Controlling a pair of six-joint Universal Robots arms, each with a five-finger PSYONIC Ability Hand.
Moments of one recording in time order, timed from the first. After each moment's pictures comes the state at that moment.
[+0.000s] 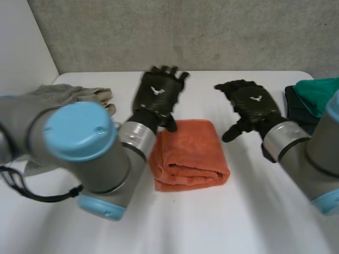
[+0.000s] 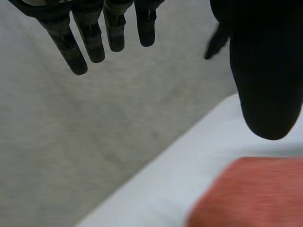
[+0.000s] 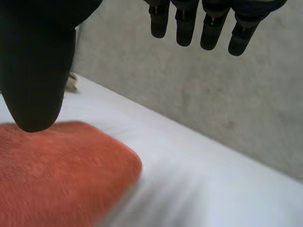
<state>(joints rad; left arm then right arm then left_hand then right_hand) 3.97 -2.09 -1.34 3.50 -1.65 3.38 1.92 -1.26 1.59 -0.22 1.33 3.07 0.21 0.22 0.23 0.22 0.05 0.23 0.21 0.21 0.21 0.04</state>
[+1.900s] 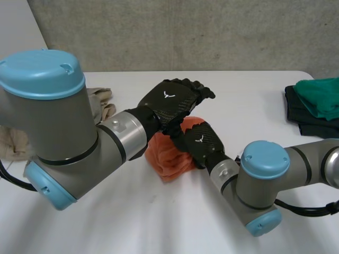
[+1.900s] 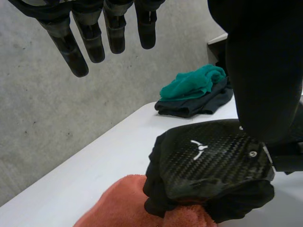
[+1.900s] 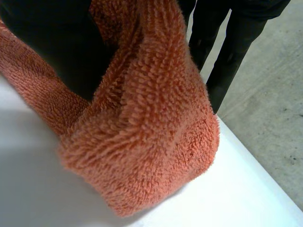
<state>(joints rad) 4.05 -1.97 -1.25 3.09 -1.26 3.29 2.16 -0.86 1.54 -0.54 1.40 2.64 0.24 0.24 0.23 0.24 0.05 1.03 1.15 1.15 1.18 0.91</state>
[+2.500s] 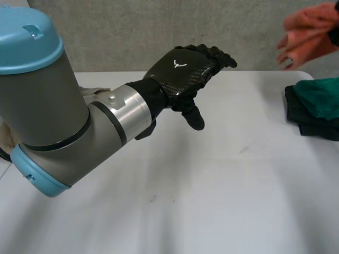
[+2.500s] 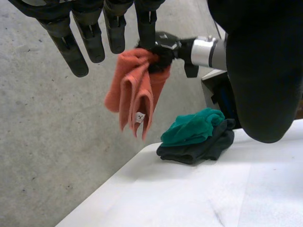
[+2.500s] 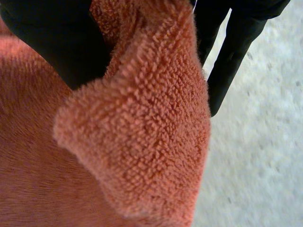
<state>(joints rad) 4.03 -1.92 -1.15 3.09 -1.20 3.25 1.49 -0.78 0.88 -0.67 1.25 3.09 0.24 0.24 0.23 0.24 0.05 1.03 1.15 1.16 1.20 0.92</state>
